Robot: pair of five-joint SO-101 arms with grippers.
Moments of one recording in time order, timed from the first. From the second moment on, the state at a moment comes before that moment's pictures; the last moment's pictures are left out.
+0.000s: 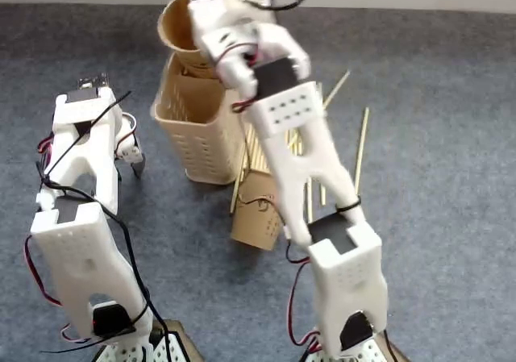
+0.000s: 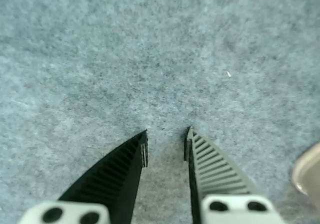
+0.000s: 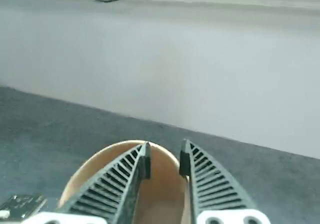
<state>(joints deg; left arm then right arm) -18.9 29.6 -6.7 77.5 14.7 -31.2 26.1 -49.4 46.9 -5.6</state>
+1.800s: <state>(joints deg) -18.9 29.6 -6.7 77.5 14.7 -32.3 6.0 -13.8 98.1 13.1</state>
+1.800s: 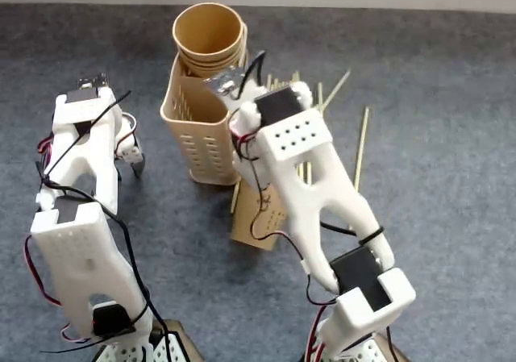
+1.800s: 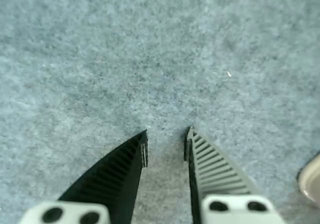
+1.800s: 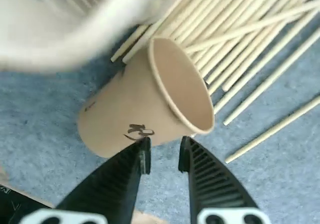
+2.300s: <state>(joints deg) -18.9 29.6 -6.7 77.5 14.7 -29.9 13.0 -23.2 97.2 40.1</state>
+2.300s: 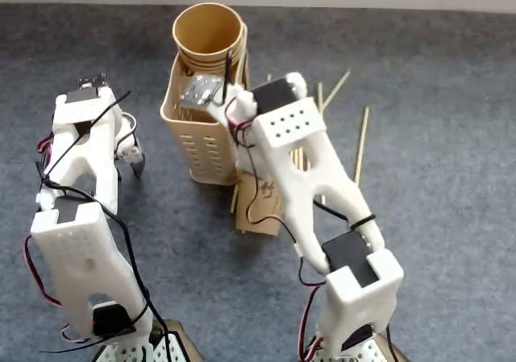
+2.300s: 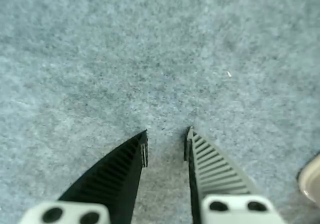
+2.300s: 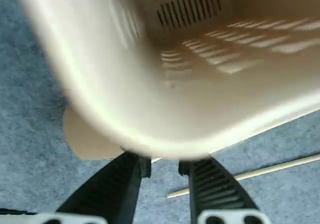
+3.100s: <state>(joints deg) -18.9 29.6 -6.7 77.5 14.7 -28.0 21.3 -23.8 99.5 48.3</state>
